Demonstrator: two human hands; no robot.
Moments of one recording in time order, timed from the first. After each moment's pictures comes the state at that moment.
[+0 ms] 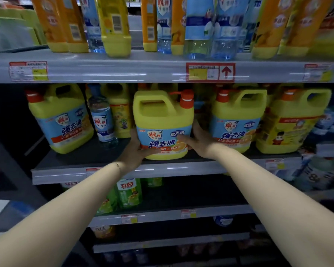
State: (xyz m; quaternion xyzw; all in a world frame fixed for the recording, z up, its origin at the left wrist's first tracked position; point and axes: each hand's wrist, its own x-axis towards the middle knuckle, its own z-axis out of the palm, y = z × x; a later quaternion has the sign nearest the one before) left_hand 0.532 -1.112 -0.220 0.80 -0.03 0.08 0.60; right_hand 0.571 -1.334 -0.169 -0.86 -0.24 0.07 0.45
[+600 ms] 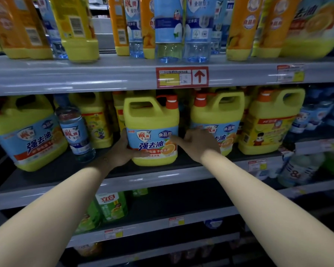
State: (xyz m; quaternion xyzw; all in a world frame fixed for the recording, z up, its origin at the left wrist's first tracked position) left_hand 0.591 -1.119 -0.216 0.84 -0.05 0.01 0.55; right_hand 0.579 -1.365 -0.163 -0.96 -0.09 -0.08 0.24
